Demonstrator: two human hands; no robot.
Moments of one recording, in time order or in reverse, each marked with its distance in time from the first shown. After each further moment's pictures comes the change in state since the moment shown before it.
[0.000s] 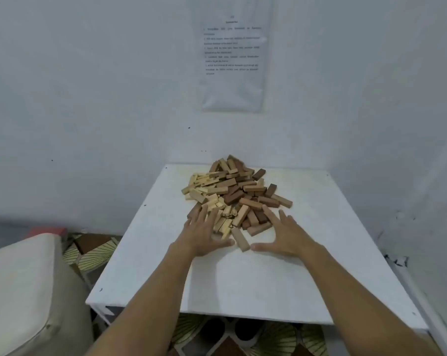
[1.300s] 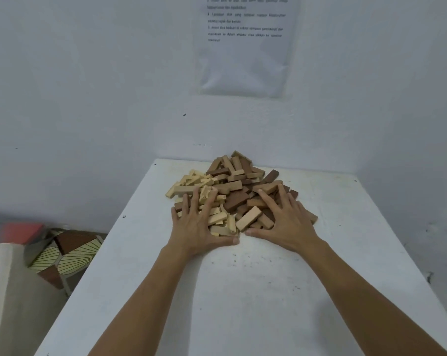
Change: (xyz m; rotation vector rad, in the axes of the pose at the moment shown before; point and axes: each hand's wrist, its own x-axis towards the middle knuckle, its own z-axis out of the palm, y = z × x) left_hand 0.101 -0.038 0.010 -0.024 0.179 -0.070; right_hand 0.137 0.009 0.001 -0.124 0.289 -0.127
